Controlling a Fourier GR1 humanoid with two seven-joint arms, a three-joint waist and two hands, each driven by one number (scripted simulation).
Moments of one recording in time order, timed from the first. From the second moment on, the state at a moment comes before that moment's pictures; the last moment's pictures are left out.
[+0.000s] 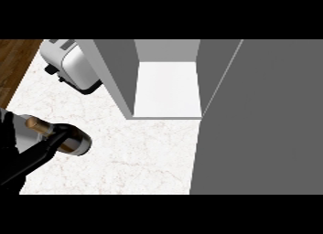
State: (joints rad) left arm 0.07 0.02 0.04 -2.07 -0.03 0.61 0.33; right arm -0.02 -0.11 0.11 -2.49 -0.07 0.06 0.59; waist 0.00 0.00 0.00
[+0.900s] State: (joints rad) left arm 0.11 0.00 0.19 -1.75 0.19 0.49 -0.05; right arm -0.03 -0.09 0.14 -2.50 -0.06 0.05 0.61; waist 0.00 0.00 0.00
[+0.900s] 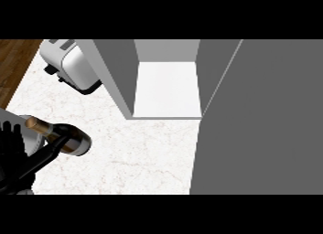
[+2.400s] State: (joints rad) left arm 0.03 0.02 0.24 -1.30 0.34 0.31 -0.39; right arm -0.05 -0.08 0.13 -2.50 -0.06 0.06 0.64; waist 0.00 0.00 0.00
